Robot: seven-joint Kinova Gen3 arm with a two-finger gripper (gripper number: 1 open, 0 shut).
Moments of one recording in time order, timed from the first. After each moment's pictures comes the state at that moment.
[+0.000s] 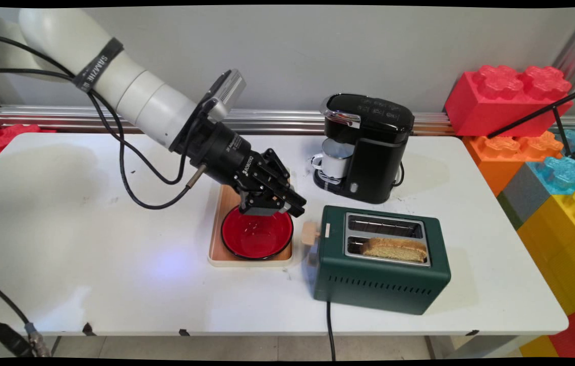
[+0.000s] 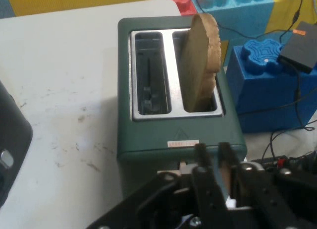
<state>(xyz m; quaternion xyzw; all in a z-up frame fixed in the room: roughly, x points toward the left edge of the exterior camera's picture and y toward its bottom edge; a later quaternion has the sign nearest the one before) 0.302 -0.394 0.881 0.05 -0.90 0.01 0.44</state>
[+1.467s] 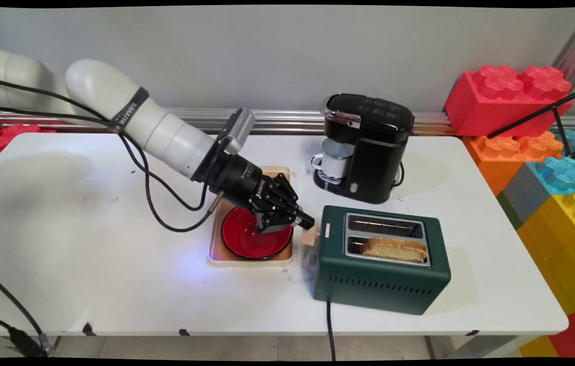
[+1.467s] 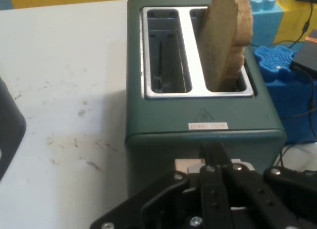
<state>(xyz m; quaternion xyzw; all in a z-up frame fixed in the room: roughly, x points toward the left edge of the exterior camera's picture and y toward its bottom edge) 0.297 -0.406 0.810 0.06 -0.88 0.01 0.47</state>
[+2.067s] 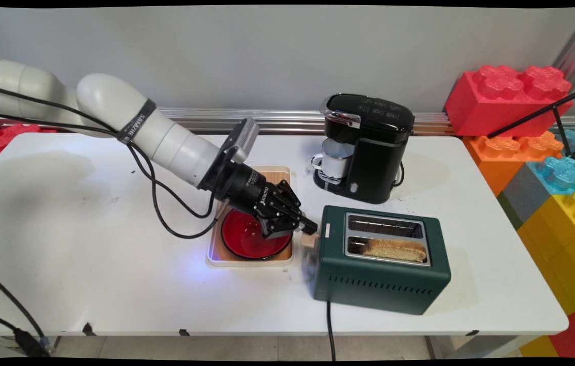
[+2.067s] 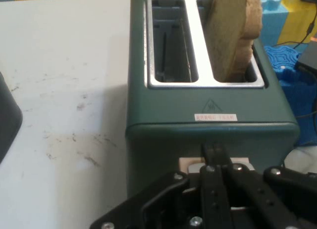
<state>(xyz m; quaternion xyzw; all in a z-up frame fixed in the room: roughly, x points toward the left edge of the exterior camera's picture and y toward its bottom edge) 0.292 -0.407 0.790 0.07 -0.88 0.01 0.48</state>
